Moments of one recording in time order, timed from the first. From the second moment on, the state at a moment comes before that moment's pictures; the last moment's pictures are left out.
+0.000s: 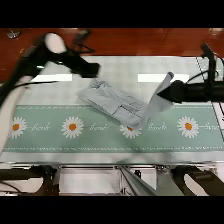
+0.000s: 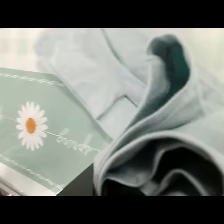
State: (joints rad) left arm -0.32 -1.54 1.61 1.19 -1.20 -1.53; right arm 0.06 -0.90 1.03 -0.89 1.23 1.50
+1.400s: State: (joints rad) left arm -0.02 -0.53 0.37 0.95 -0.84 -1.51; right arm 0.12 -1.57 1.68 -1.02 1.40 1.50
